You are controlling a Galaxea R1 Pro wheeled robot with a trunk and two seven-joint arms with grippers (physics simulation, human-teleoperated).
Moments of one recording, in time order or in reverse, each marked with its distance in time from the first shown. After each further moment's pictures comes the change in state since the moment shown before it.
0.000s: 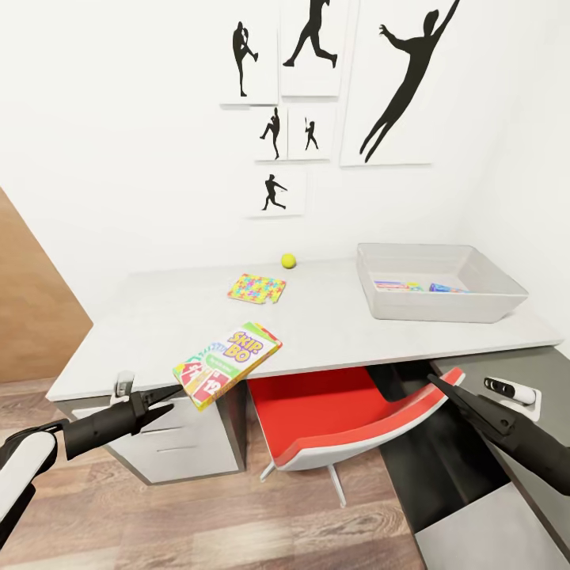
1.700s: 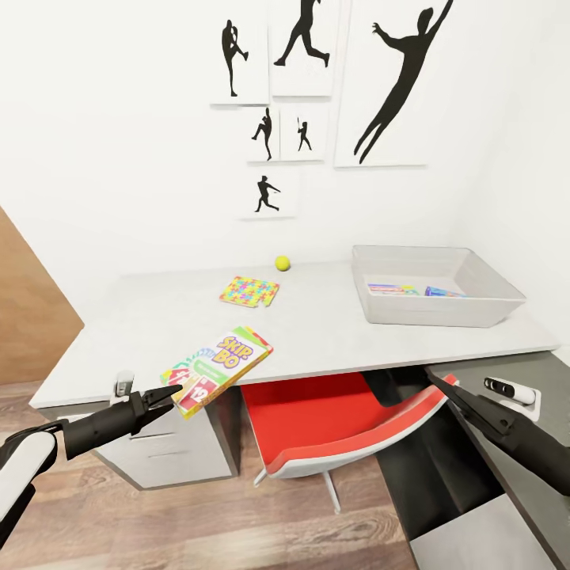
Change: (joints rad) left arm 0.000 0.000 0.000 0.000 0.000 0.000 0.000; right arm 0.000 0.000 0.000 0.002 0.001 -0.002 -0.002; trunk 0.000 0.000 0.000
